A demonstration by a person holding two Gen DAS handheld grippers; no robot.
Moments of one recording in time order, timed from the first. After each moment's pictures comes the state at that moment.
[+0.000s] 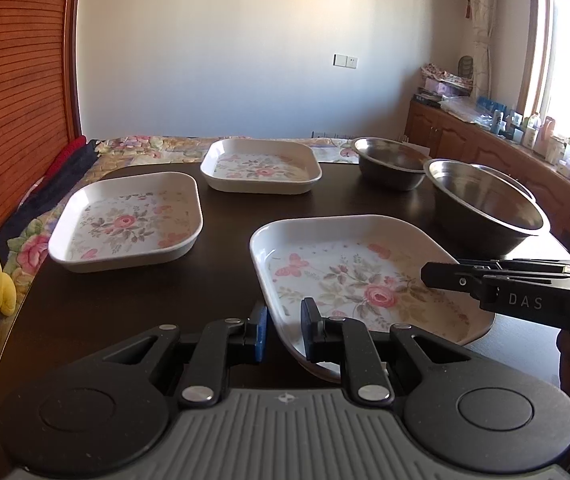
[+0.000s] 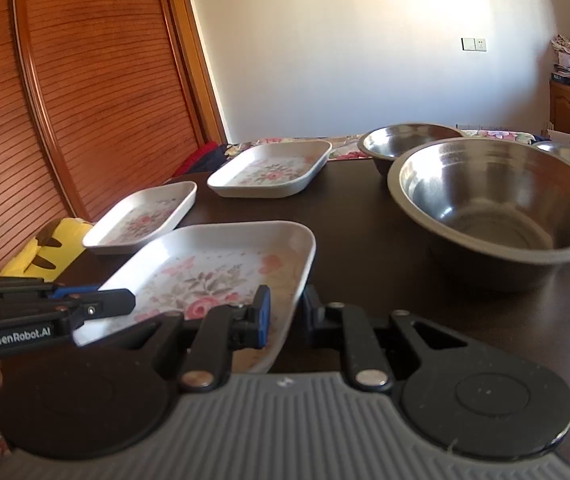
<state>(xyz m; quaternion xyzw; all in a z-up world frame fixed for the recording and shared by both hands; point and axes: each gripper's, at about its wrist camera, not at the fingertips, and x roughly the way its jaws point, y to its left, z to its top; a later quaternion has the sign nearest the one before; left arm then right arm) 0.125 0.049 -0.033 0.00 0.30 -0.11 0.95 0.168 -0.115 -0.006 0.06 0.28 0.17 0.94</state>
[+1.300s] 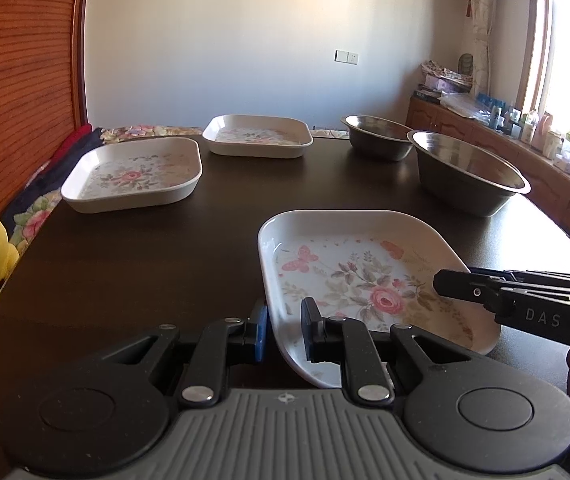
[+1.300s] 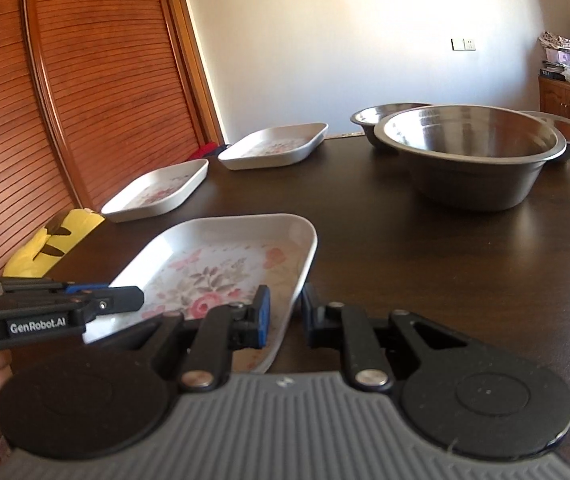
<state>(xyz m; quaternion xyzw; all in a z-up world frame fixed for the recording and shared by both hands) 0.082 0.047 -0.057 -0.01 0.30 -0.10 0.95 0.112 -0.110 -0.026 0.07 0.27 0.16 0.95</state>
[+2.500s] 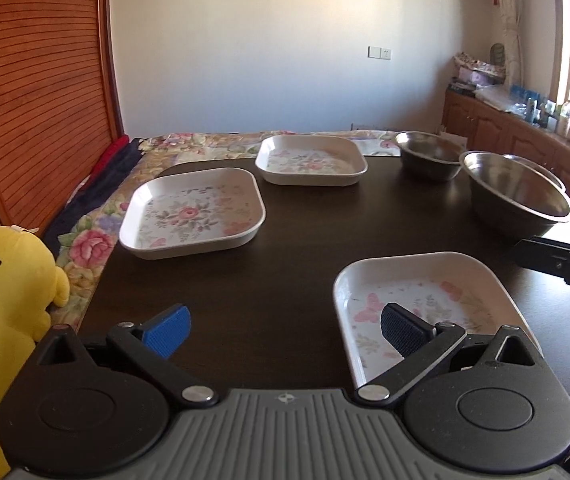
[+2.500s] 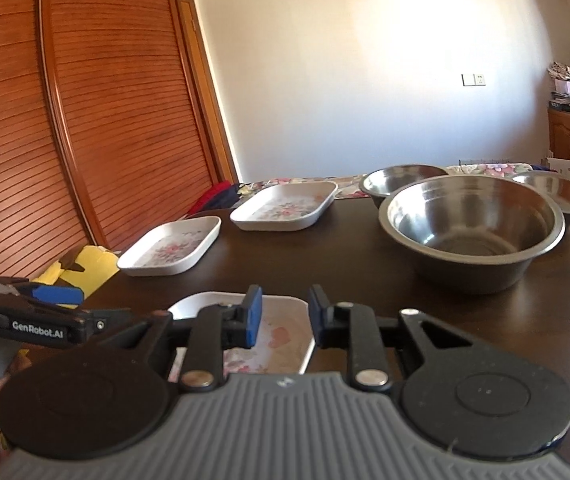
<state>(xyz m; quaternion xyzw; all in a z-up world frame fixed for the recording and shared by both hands) 0.104 0.068 -0.018 0.03 0.31 -0.04 0.95 0.124 -0.119 0.012 0.07 0.22 0.18 0.96</state>
